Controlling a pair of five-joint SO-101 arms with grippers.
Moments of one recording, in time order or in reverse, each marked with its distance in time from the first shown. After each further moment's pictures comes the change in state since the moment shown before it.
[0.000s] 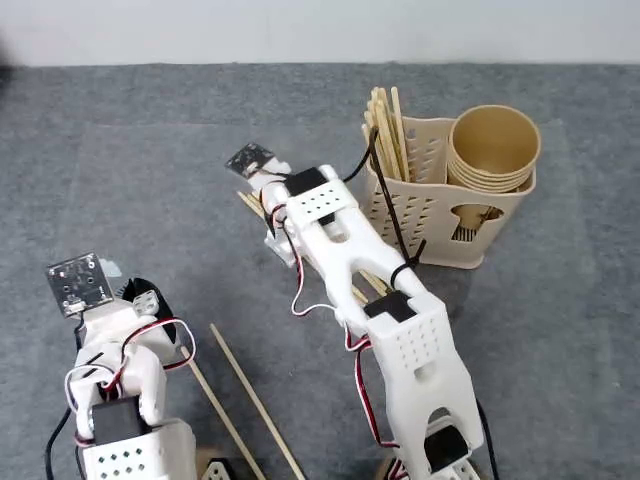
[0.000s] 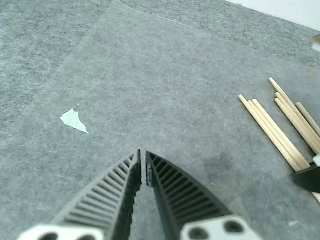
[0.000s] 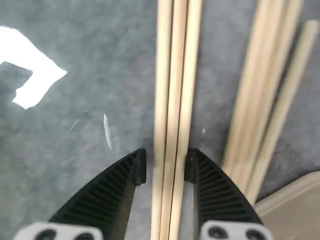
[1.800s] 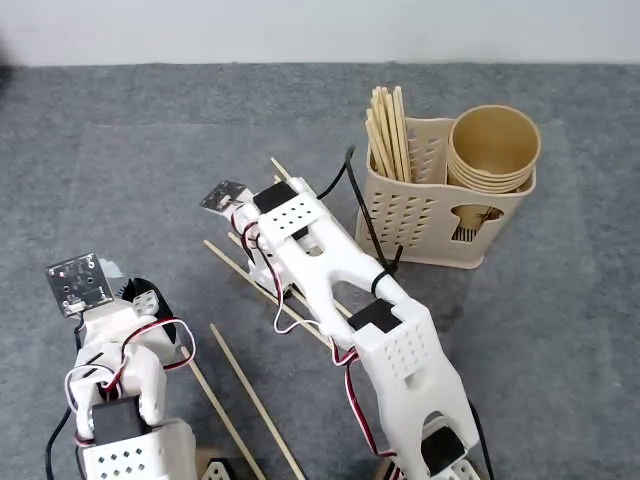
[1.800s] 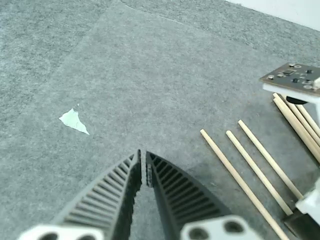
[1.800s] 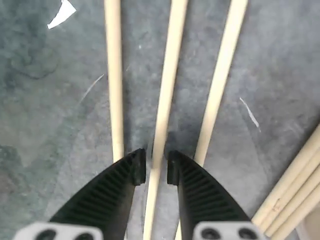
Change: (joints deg) left arm 0.0 0.0 0.0 0.0 0.0; right arm -5.6 -0.3 0.1 10.9 0.2
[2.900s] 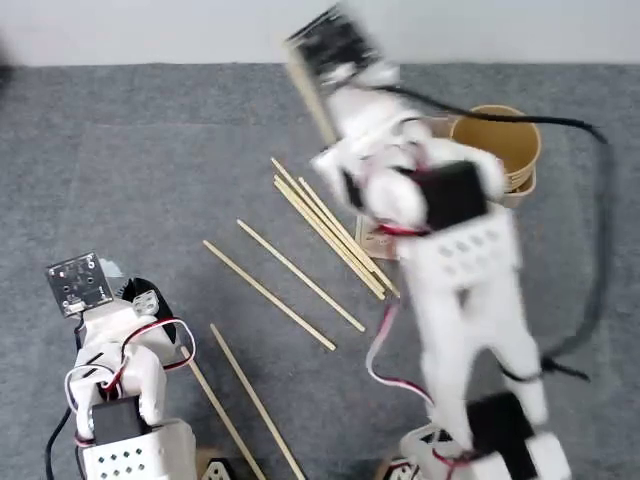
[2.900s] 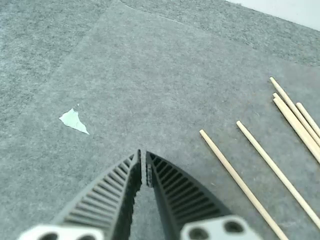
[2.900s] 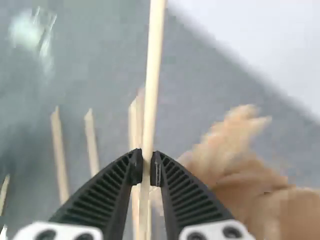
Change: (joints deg) left arm 0.0 0.0 0.0 0.0 0.0; right arm 15.5 -54.2 0.1 -2.9 -2.5
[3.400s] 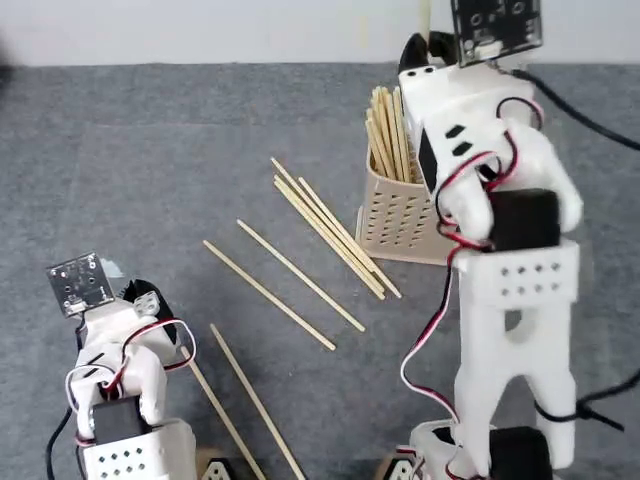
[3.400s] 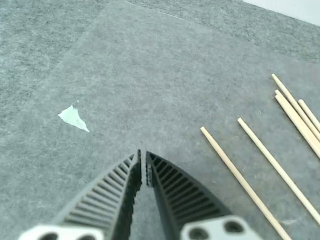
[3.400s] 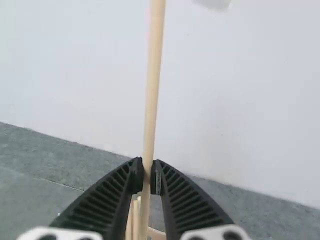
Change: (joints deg) left arm 0.0 0.0 0.4 0.0 -0.1; right arm 13.0 -7.7 17.8 -33.7 -5.4
